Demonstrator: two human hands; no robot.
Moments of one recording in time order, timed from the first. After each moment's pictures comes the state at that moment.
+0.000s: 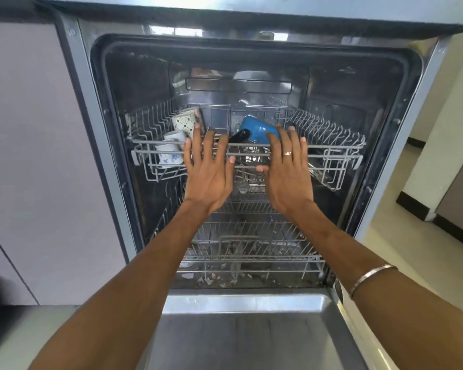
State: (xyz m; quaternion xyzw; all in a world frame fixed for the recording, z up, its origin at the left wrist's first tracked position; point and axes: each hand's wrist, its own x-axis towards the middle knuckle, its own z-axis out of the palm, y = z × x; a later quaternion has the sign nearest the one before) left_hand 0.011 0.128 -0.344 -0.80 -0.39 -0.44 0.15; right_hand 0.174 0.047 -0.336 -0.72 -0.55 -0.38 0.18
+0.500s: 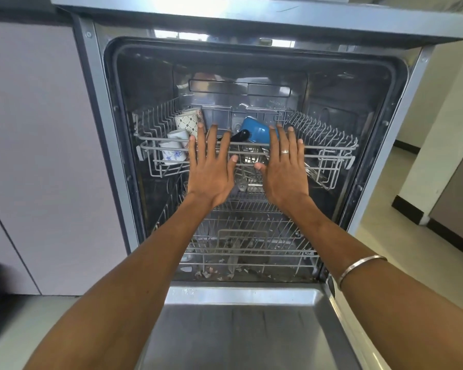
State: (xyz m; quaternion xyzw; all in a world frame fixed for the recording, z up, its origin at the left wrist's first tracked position) left_hand 0.011 0.117 -0.344 -0.81 -0.42 -0.39 0.17; right_hand 0.167 0.034 -0.330 -0.75 -0.55 -0.34 0.16
